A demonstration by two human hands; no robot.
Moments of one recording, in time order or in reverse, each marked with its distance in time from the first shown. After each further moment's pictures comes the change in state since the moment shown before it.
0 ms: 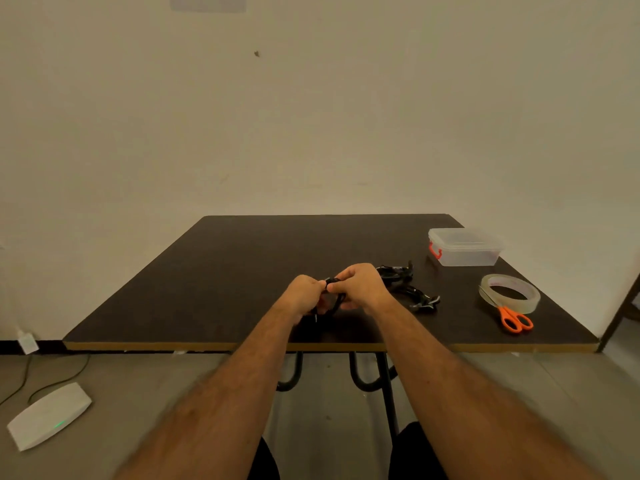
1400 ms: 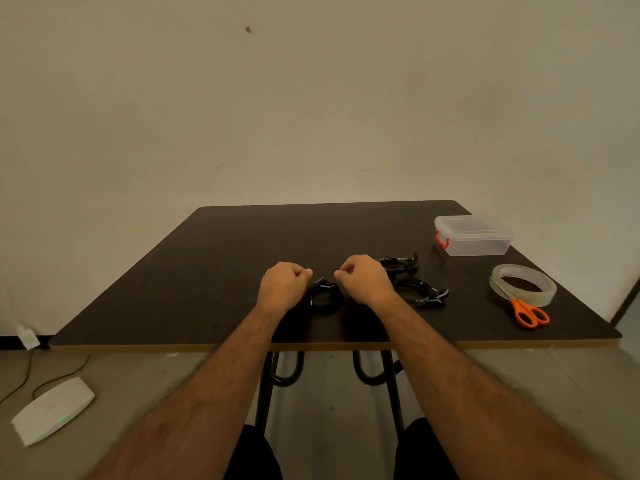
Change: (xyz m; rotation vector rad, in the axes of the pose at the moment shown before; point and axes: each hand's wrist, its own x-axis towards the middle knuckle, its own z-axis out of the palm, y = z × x) left_hand 0.014 -0.009 -0.029 0.558 0.258 0.212; right_hand 0.019 0.006 -0.002 -0.490 0.052 -0.181
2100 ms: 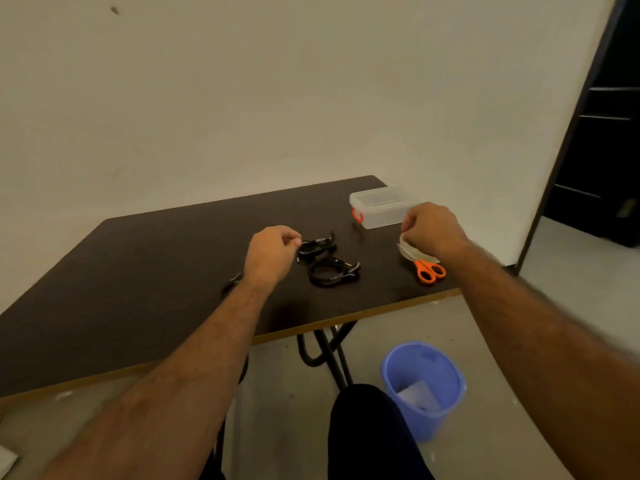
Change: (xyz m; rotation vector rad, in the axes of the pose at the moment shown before) left_hand -0.001 0.113 0.062 0.000 0.056 0.329; right_hand -0.062 0.142 -0.177 -0.230 0.345 0.256
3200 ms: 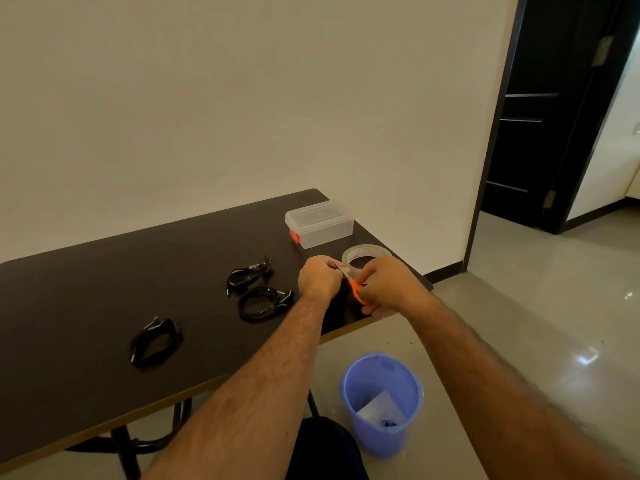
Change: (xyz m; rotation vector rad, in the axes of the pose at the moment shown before) left_hand 0.020 0.125 0.159 -0.348 -0.254 -0.269; right_hand -0.028 0.055 0.006 0.324 -0.305 0.215
